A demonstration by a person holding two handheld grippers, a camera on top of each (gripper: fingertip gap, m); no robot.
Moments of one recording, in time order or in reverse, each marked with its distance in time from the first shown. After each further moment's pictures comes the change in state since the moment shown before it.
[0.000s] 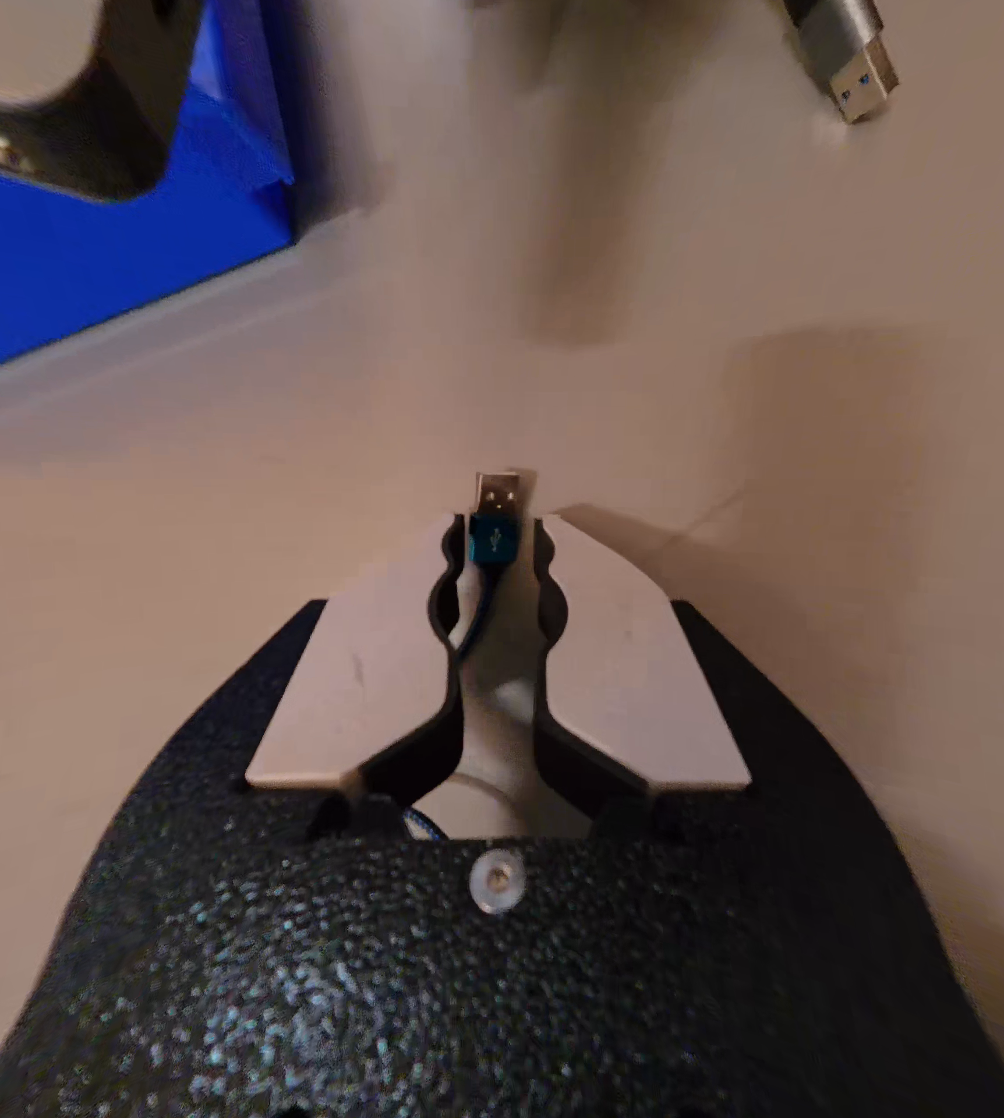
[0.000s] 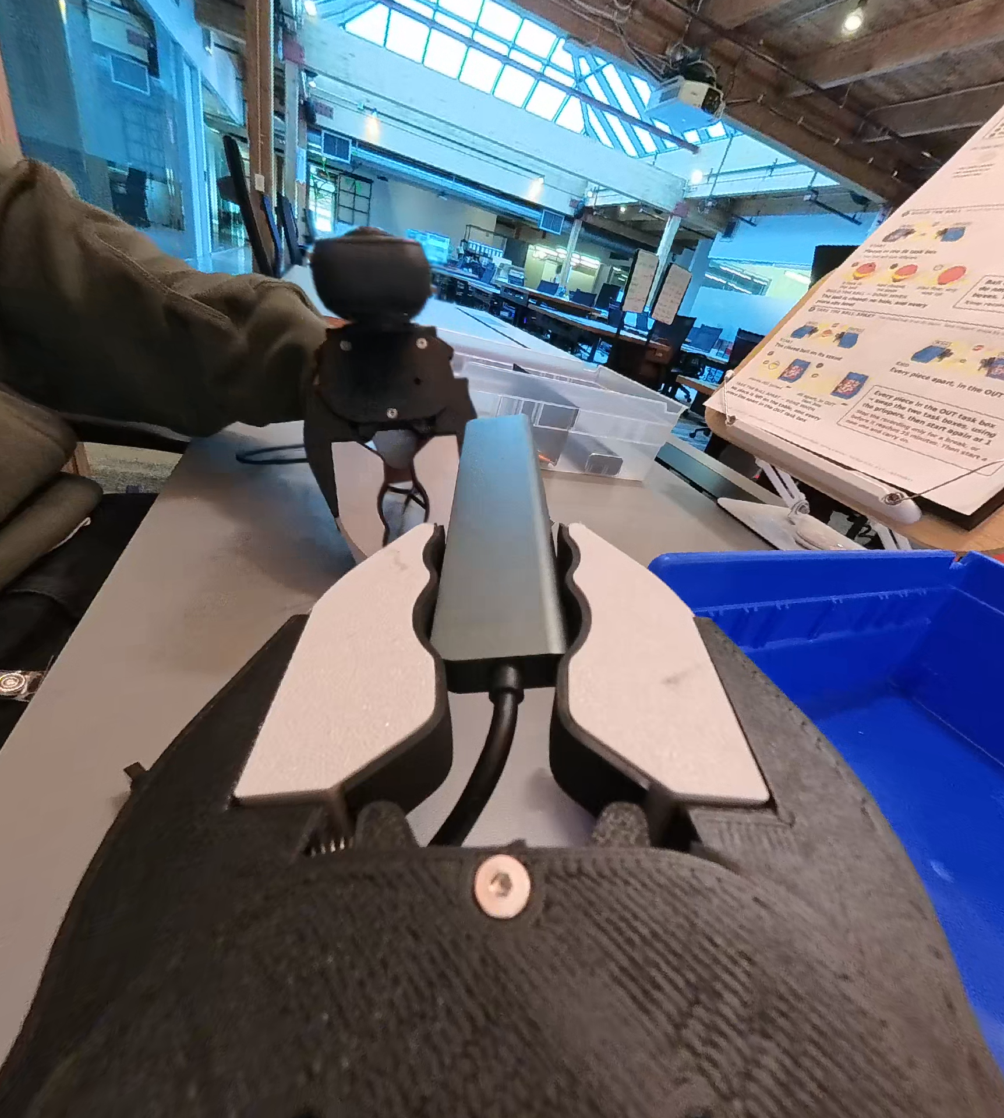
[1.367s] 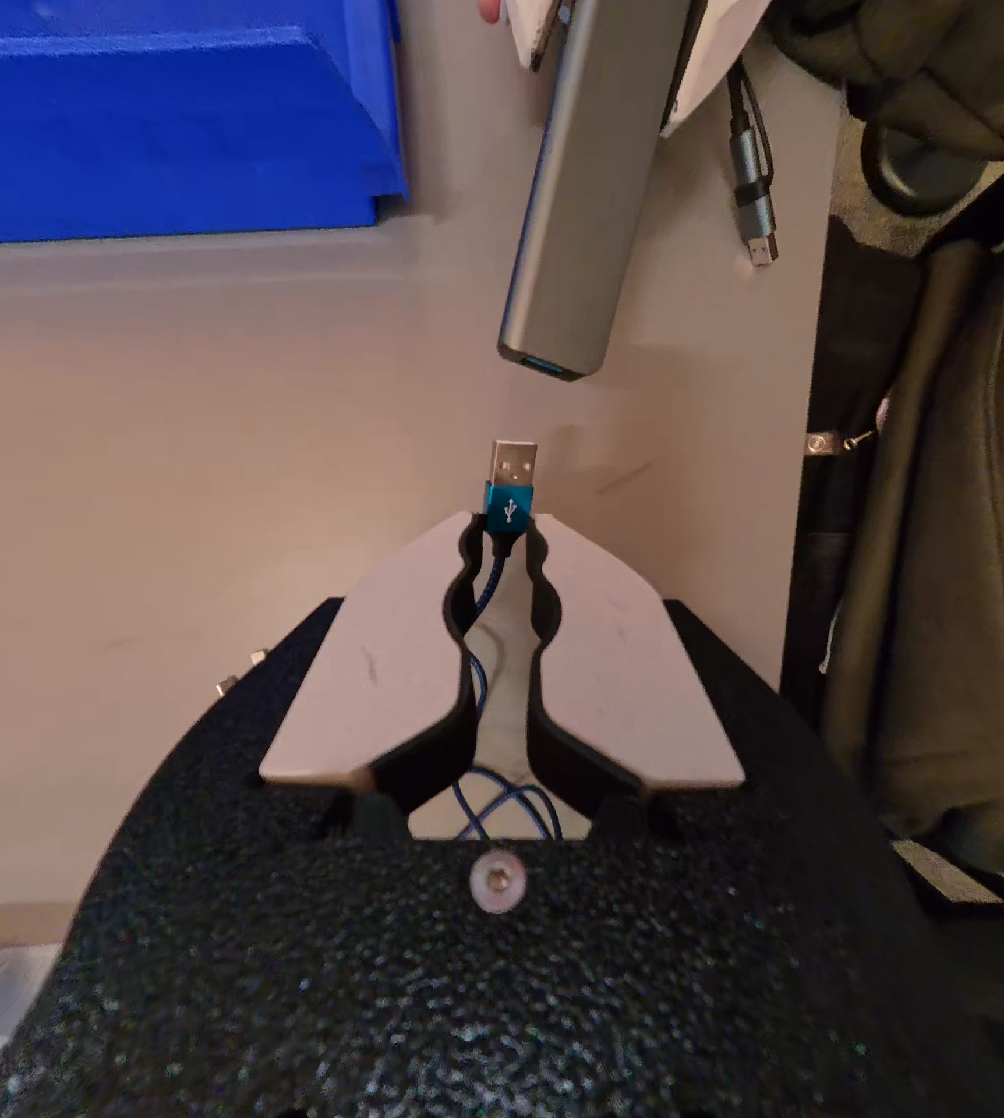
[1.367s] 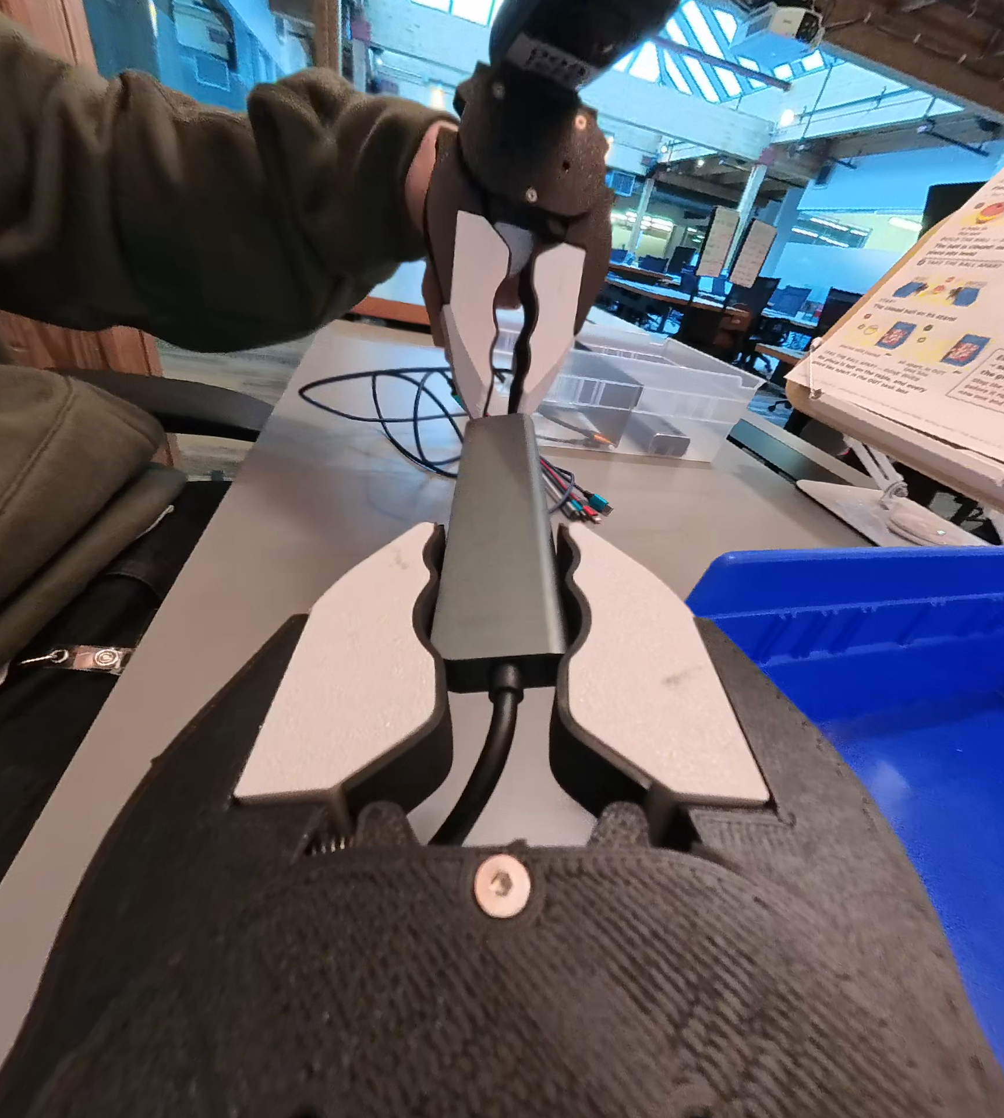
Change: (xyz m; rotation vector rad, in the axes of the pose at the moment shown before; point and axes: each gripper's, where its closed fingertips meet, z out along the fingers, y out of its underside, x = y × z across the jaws) left arm -0.024 -0.023 -0.085 -0.117 0.187 -0.252; right arm -0.015 0.004 0.003 -0.042 -0.116 0.061
